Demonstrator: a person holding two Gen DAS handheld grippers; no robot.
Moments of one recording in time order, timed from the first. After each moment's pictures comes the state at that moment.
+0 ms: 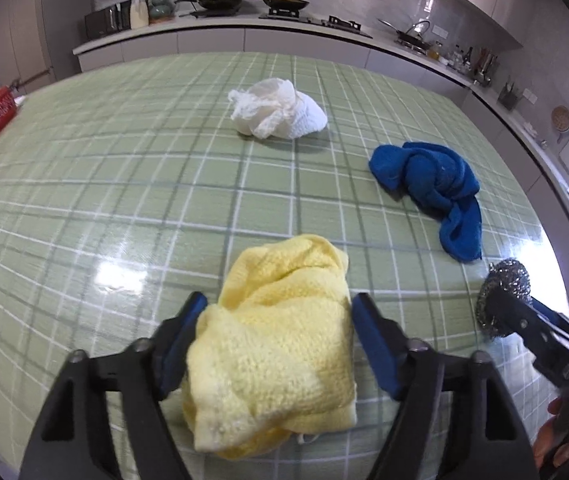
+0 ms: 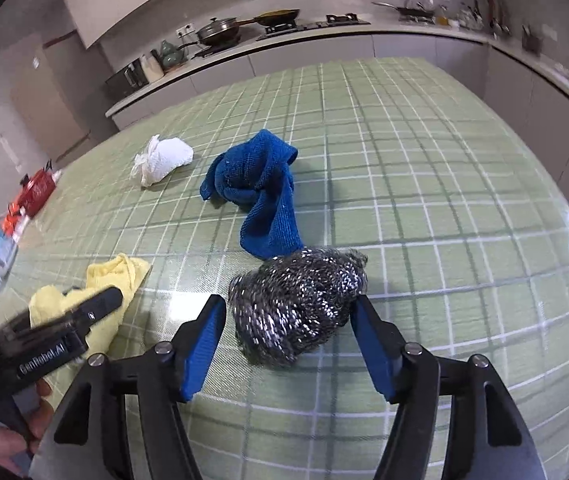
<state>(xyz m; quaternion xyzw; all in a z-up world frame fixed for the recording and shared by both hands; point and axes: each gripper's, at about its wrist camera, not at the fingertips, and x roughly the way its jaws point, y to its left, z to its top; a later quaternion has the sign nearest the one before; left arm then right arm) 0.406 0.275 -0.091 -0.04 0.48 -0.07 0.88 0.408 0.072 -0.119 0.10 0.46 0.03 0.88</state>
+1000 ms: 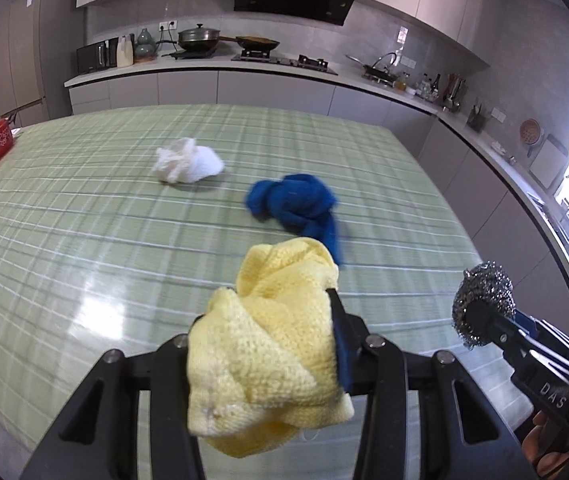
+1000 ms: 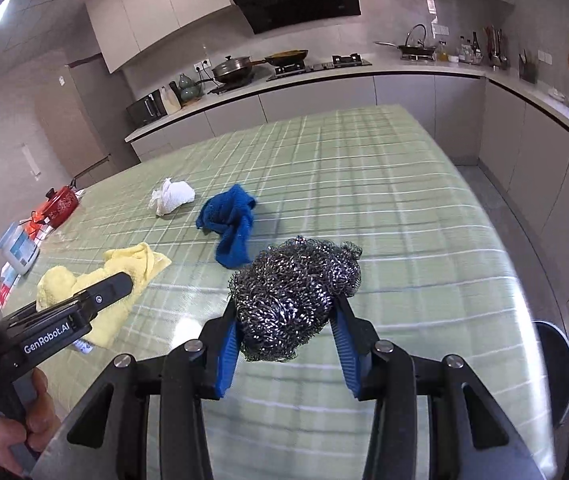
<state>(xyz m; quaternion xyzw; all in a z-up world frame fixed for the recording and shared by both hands) 0.333 0.175 -0.029 -0.05 0.40 -0.09 0.91 0.333 -0.011 -0.058 0.08 0.39 0.06 0.91</state>
